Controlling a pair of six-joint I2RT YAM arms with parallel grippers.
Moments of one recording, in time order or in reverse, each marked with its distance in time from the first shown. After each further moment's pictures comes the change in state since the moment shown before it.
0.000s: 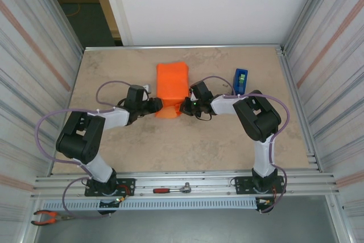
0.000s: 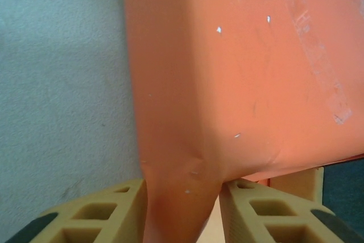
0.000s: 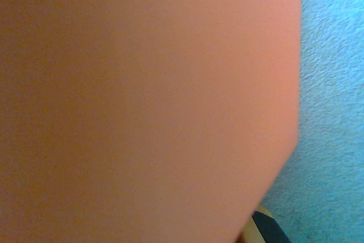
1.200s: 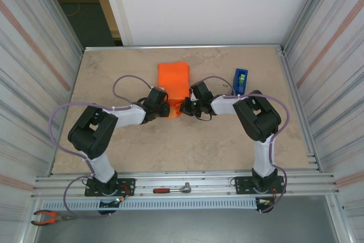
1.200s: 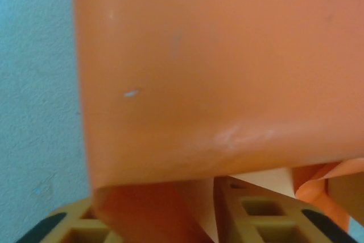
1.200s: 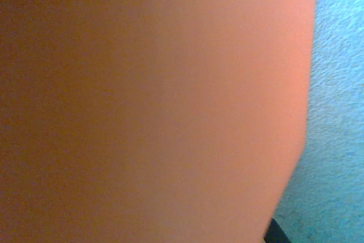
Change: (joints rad) left arm -0.211 0.106 0.153 -0.220 -0.389 0.076; right arm 0.003 0.000 -0.005 0.009 -0.003 0.001
